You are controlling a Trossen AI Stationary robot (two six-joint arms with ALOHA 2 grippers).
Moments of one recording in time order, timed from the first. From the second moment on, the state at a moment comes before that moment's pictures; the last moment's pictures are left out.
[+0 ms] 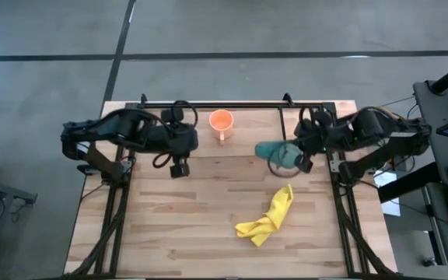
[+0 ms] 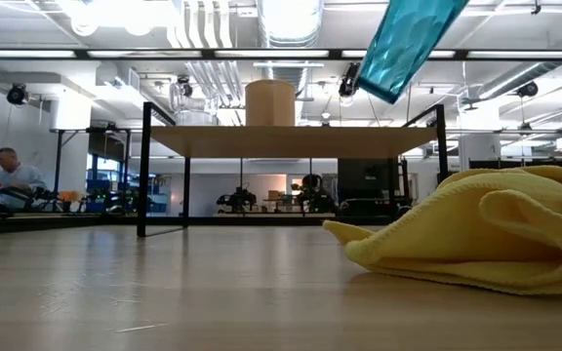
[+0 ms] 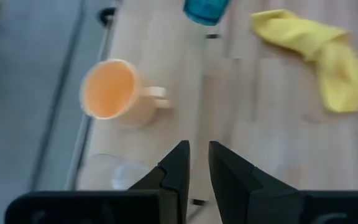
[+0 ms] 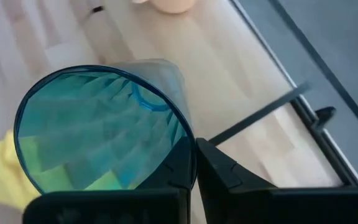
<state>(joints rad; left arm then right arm) -0.15 1.55 2.05 -1.45 -0.39 -0.12 0.18 1.26 1.64 -1.45 0.43 0.51</state>
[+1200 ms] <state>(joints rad) -0.15 1.56 2.06 -1.45 -0.62 -0.22 -0.42 1.47 1.80 -1.47 0.01 0.00</state>
